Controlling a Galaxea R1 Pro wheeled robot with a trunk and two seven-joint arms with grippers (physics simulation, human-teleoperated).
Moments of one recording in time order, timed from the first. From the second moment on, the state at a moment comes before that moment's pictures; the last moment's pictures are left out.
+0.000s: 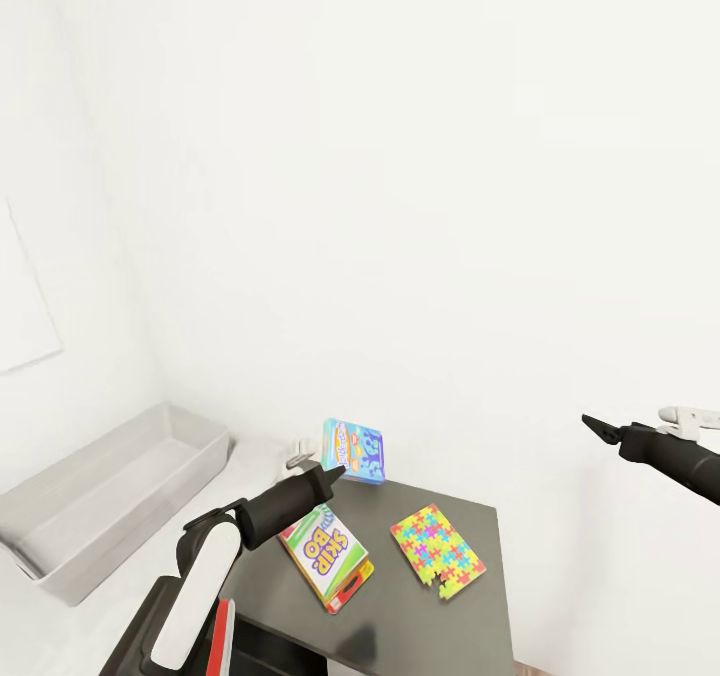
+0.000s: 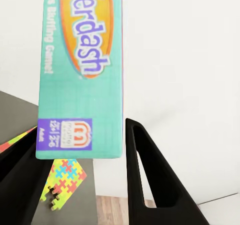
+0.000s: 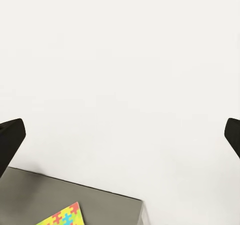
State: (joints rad) left arm -0.30 -0.05 -0.19 -1.49 0.82 0.69 -0.09; right arm -0.39 -0.28 -0.56 -1.61 -0.06 0.81 0.66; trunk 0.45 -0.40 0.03
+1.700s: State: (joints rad) left arm -0.51 -0.02 0.29 -1.52 1.00 0.79 -0.03; right arm -0.39 -0.28 -0.56 -1.61 -0.07 0.81 0.67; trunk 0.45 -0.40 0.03
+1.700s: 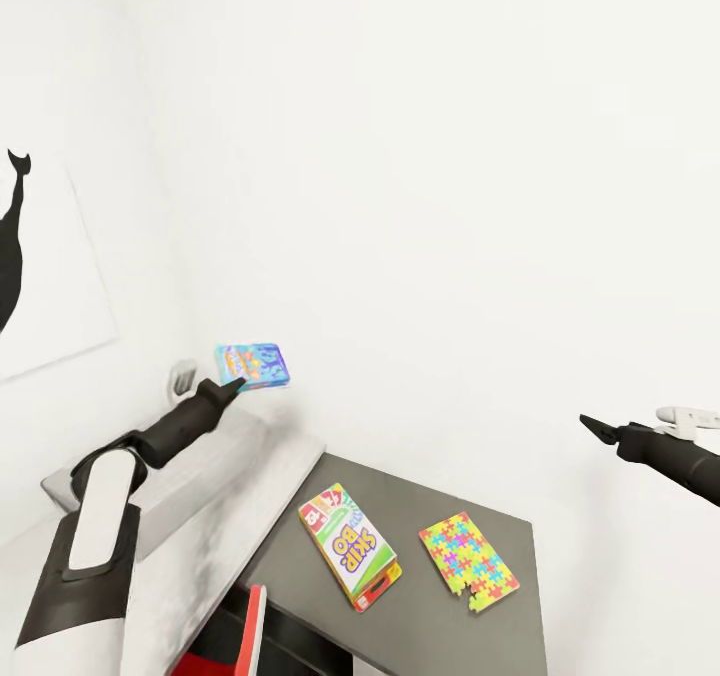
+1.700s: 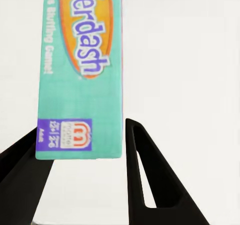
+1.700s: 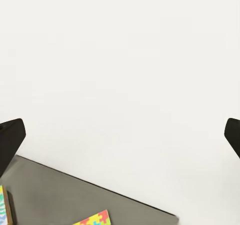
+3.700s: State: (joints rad) left arm -0.76 0.11 0.63 -0.89 1.03 0.61 0.10; right arm -0.38 -0.25 -0.44 -1.61 -0.06 0.81 0.74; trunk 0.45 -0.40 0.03
